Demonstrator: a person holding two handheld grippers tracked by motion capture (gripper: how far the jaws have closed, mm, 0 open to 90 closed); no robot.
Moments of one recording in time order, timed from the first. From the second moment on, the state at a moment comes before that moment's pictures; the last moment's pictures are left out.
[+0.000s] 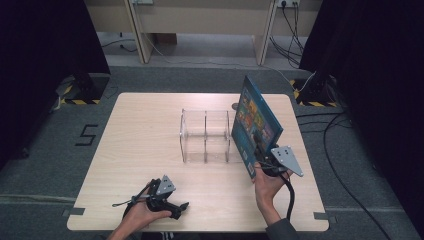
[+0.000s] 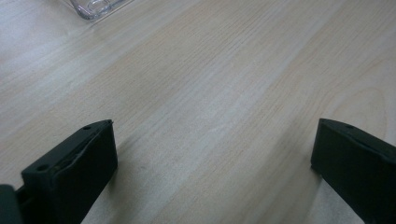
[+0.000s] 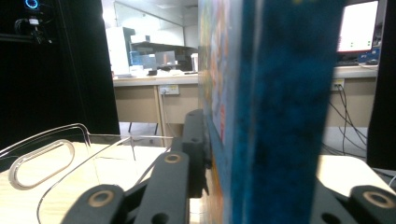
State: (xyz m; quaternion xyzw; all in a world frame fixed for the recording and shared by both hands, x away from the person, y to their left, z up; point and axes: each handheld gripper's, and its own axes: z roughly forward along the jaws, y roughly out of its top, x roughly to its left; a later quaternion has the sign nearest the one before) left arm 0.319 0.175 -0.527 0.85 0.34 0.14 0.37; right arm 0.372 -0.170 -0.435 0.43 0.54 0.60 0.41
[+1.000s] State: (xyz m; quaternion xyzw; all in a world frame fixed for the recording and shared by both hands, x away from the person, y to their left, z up) left arm 0.319 0.175 -0.527 0.85 0.34 0.14 0.37; right arm 0.328 -0.193 -0.464 0.48 0.61 0.57 0.26
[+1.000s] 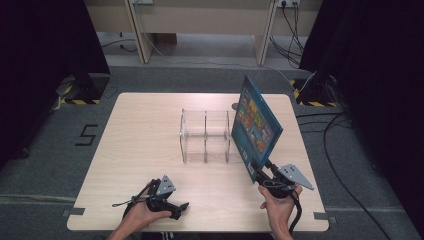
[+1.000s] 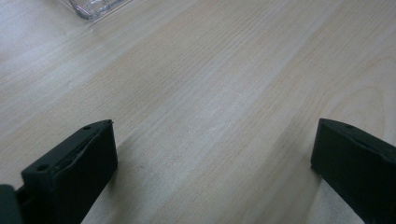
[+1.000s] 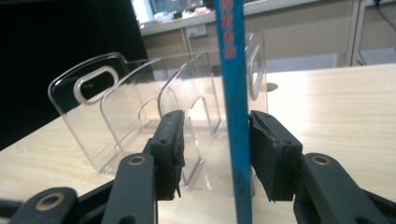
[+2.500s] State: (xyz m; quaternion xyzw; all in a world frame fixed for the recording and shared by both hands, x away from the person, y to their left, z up) left arm 0.319 0.175 -0.527 0.85 0.34 0.14 0.37; right arm 0.315 -0.198 -0.476 0.53 0.58 0.59 0.17
